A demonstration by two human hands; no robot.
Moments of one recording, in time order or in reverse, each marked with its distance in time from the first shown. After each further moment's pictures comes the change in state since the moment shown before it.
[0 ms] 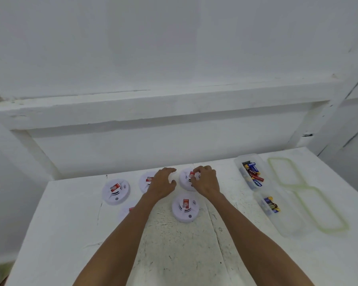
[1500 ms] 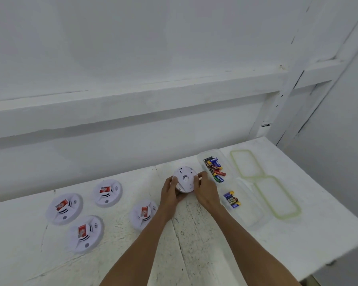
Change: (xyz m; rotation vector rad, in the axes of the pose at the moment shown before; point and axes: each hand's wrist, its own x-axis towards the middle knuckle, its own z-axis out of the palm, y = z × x) left_hand 0.011 0.110 0.156 -1.312 -0.010 -0.392; right_hand -0.011 0.120 -0.053 0.097 0.212 0.160
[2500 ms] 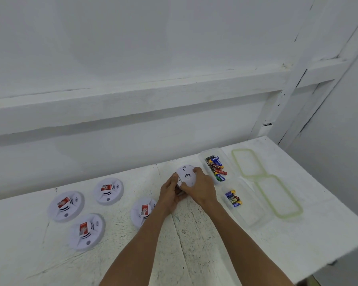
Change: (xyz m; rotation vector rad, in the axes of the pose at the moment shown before) left_hand -0.001 0.011 -0.004 0.035 -0.032 -0.089; right_hand -0.011 -0.029 -0.006 -0.077 -0.089 -0.056
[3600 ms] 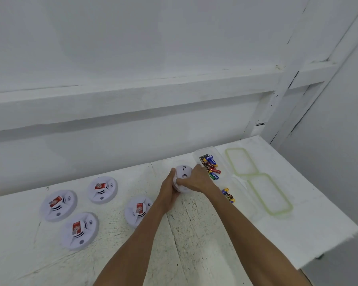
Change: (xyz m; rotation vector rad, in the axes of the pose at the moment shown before) left_hand 0.001 0.006 0.013 0.073 -0.102 -0.090; right_hand 0.014 -0.028 -0.037 -0.195 -0.240 0.183
